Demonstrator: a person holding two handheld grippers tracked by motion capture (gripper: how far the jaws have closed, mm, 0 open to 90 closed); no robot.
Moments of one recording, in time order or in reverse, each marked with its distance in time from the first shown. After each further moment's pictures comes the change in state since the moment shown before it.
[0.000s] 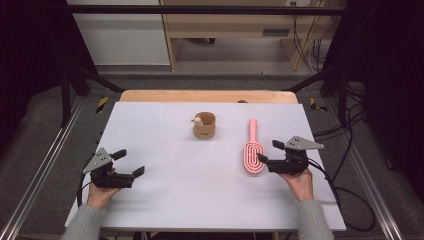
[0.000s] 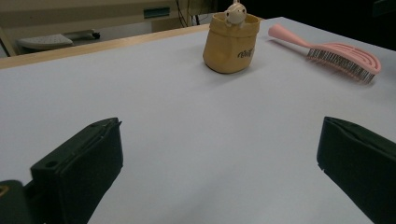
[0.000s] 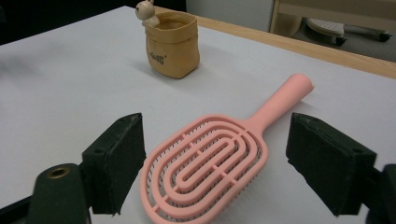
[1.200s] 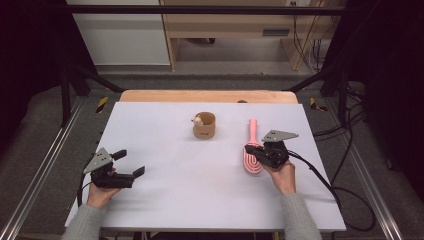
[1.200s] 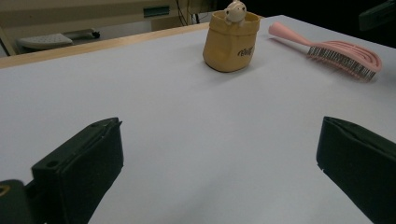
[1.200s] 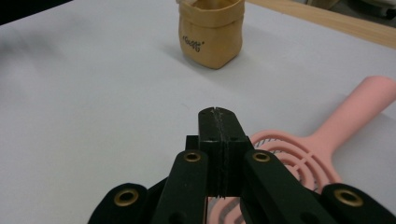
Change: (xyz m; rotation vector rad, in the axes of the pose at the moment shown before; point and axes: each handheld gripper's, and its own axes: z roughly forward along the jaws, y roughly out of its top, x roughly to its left) left arm 0.000 0.000 0.001 0.007 0.001 0.006; right arm 0.023 0.022 0.043 0.129 0.095 -0.023
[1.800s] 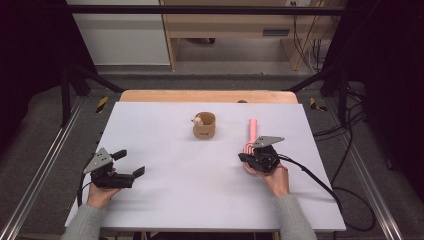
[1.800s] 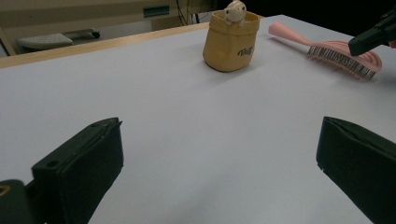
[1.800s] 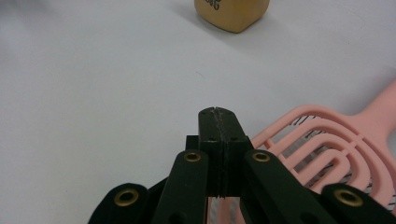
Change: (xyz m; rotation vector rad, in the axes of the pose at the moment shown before) left arm 0.000 0.000 0.000 0.001 0.000 0.001; right arm 0.012 -0.011 0.024 0.116 0.018 -0.037
